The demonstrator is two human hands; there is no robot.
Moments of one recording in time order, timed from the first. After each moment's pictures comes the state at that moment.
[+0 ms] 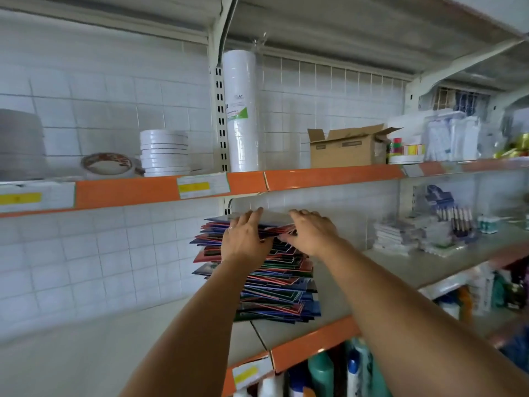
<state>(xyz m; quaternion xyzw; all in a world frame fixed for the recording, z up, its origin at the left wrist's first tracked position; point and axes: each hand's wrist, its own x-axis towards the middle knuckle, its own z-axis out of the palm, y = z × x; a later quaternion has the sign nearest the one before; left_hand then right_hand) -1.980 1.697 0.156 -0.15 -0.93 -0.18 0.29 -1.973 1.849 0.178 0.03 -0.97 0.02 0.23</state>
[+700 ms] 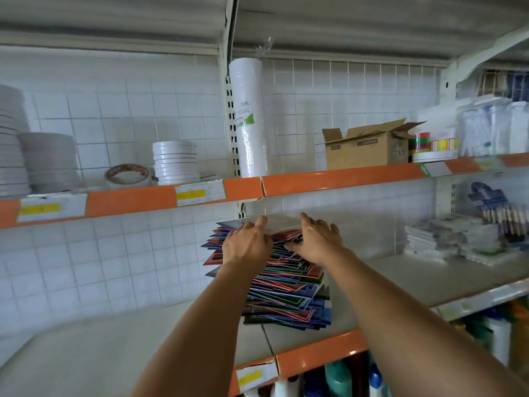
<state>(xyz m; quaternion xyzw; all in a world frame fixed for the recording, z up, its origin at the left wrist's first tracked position) -1.967 1.715 0.164 -0.08 -0.94 -0.07 0.32 -1.995 1.866 0.162 0.06 -0.97 0.12 0.21</state>
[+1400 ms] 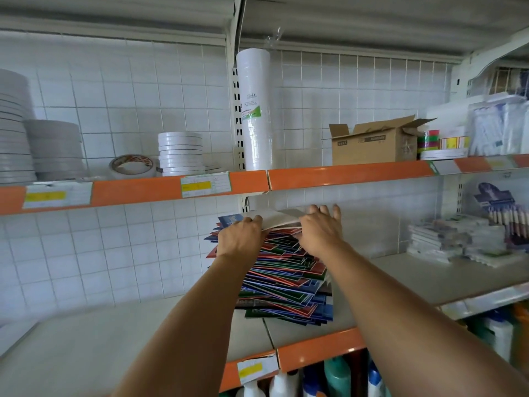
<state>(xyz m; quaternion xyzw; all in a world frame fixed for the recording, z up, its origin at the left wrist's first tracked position) -1.964 1.702 0.171 -0.05 -0.95 0.03 0.30 -1.992 1.858 0.173 0.05 -0.96 -0.03 0.26</state>
